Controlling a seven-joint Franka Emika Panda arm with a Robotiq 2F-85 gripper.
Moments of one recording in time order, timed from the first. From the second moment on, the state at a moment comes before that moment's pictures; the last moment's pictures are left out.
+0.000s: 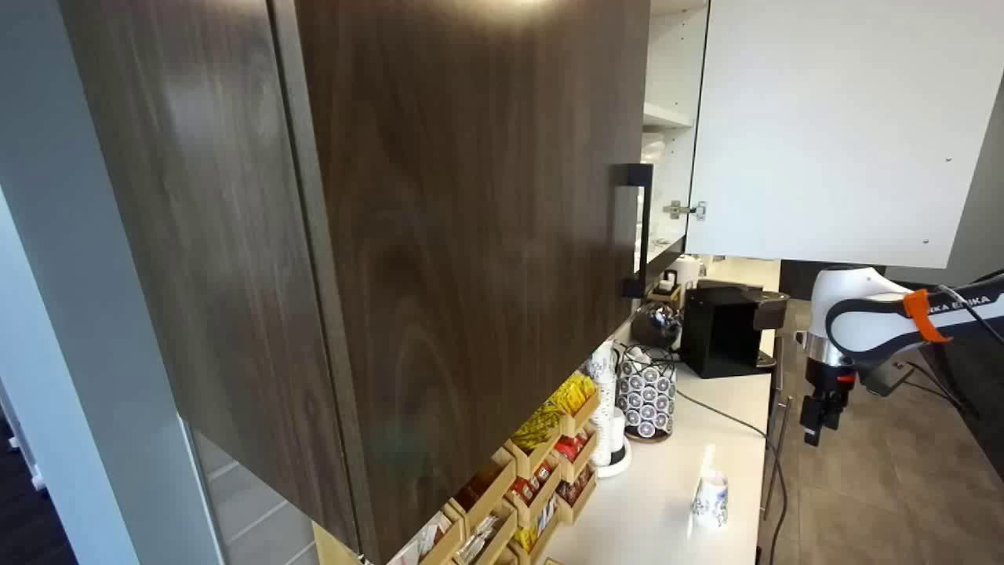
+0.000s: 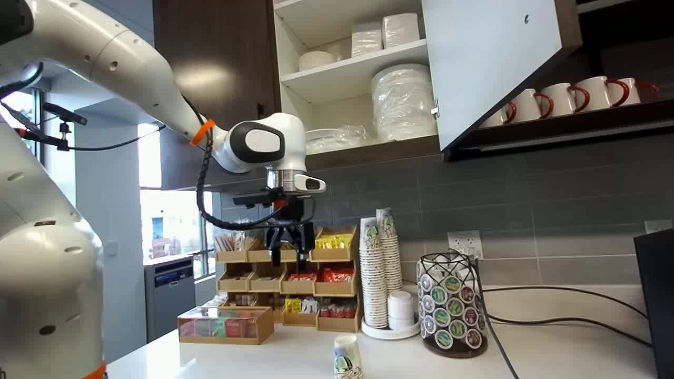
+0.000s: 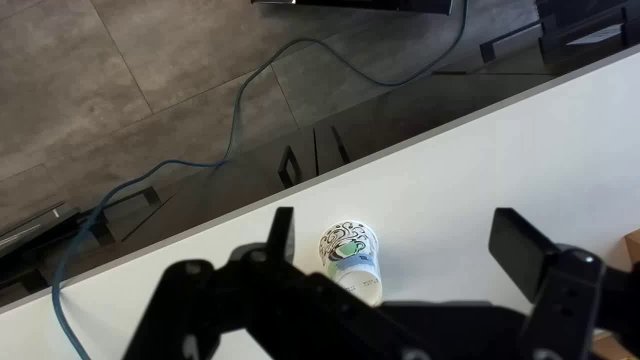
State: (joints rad) arm -0.06 -0.50 -0.14 -2.62 -0.07 2.07 -0.22
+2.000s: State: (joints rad) arm -0.04 0.21 -0.09 -1.98 0.10 1.74 -0.63
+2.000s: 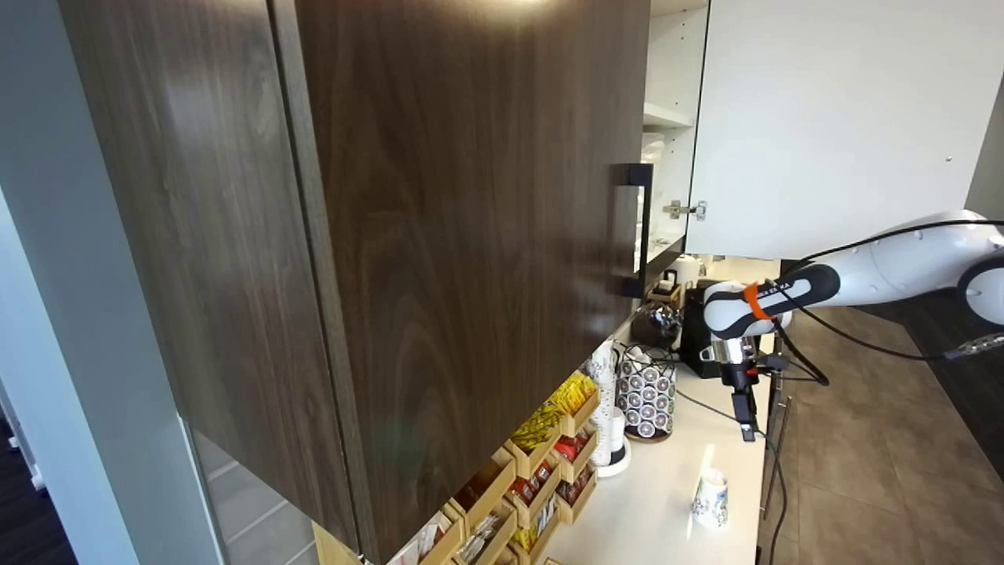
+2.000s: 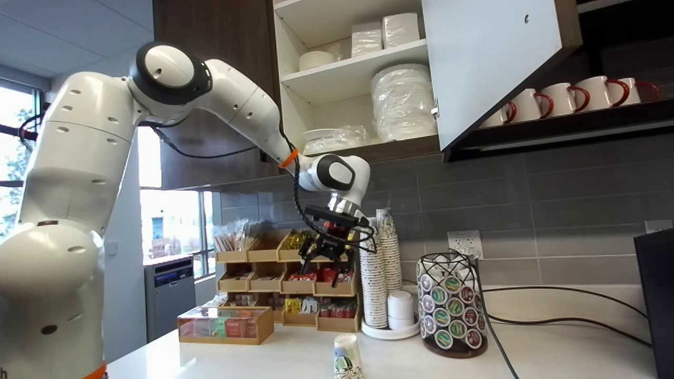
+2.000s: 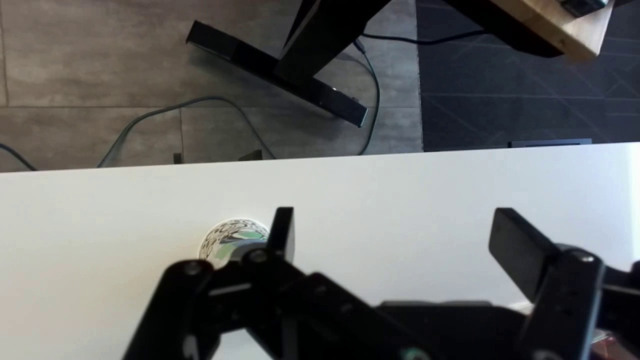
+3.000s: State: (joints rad) arm -0.05 0.25 -0.07 -1.95 0.10 1.73 -0.60
